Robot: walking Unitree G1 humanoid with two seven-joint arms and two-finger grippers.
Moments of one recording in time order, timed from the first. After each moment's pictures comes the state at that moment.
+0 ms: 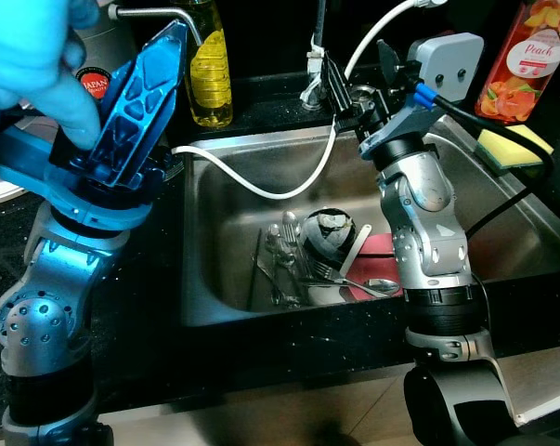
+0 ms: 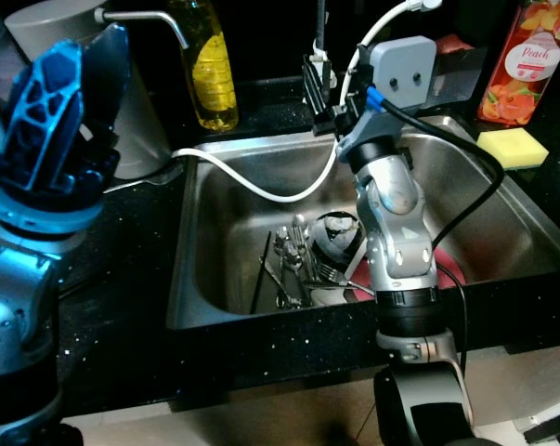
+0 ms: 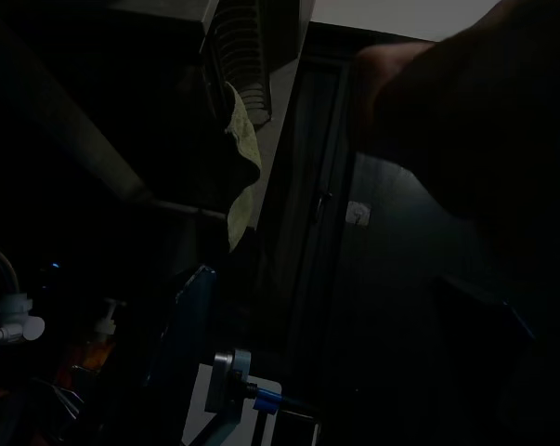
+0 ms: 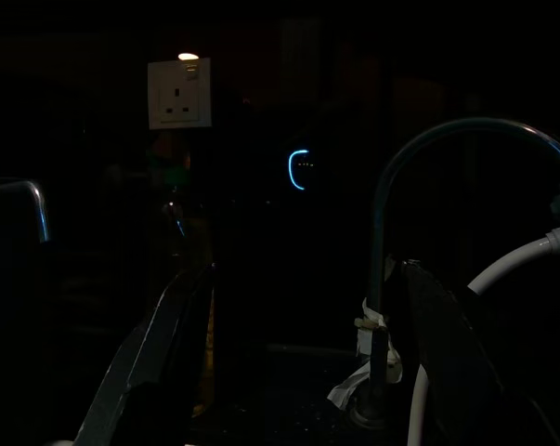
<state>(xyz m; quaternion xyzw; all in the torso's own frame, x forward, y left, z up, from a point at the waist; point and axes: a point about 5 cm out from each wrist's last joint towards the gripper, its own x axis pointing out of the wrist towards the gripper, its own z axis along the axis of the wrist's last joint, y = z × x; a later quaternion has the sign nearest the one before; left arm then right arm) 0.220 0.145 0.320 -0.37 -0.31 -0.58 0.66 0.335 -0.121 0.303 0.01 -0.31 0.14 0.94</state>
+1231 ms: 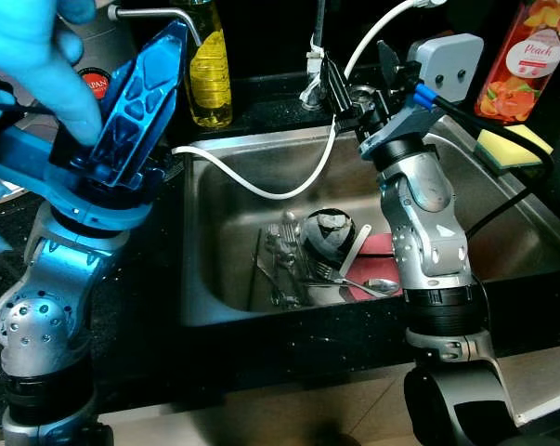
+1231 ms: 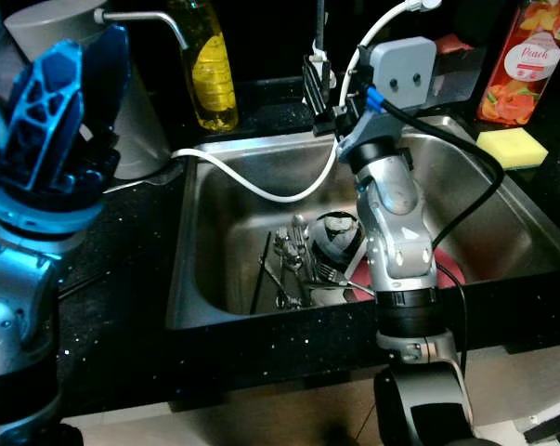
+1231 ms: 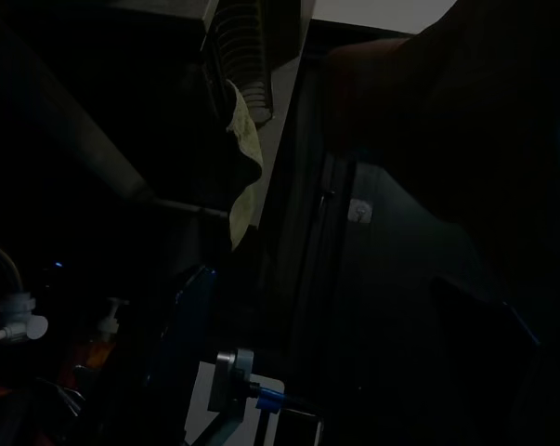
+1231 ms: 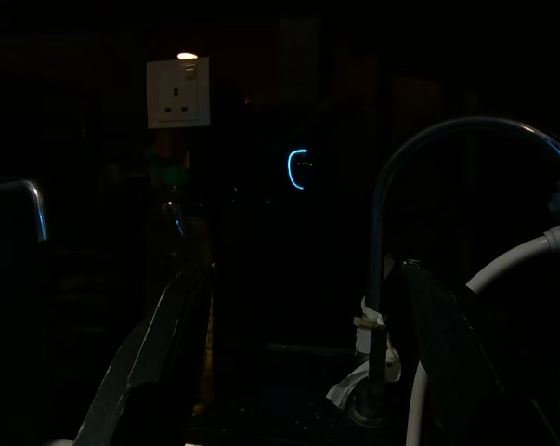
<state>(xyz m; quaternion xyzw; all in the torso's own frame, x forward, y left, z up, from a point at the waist) 0.221 0.145 0.320 -0.36 -0.31 -0.58 0.66 0.335 -0.121 0.302 0.01 -0.31 0.14 0.94</state>
